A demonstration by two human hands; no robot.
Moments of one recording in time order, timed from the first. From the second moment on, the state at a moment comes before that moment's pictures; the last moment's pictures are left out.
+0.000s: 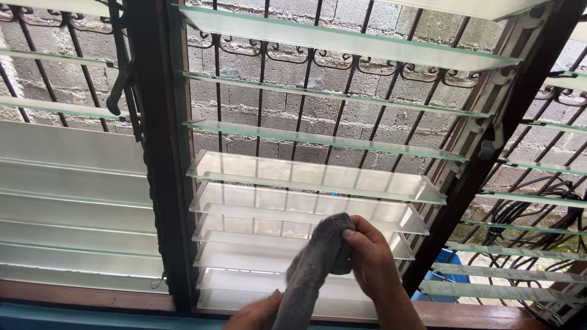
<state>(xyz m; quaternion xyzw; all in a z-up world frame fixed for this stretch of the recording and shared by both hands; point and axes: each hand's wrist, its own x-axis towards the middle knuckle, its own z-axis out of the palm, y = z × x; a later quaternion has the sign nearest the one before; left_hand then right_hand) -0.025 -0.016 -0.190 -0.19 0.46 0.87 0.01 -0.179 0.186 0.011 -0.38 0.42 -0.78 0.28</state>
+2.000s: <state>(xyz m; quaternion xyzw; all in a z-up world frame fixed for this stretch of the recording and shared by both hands) 0.072 -0.044 -0.031 -0.05 0.43 0.62 -0.66 -0.090 0.146 0.000 -0.30 0.35 -0.88 -0.09</state>
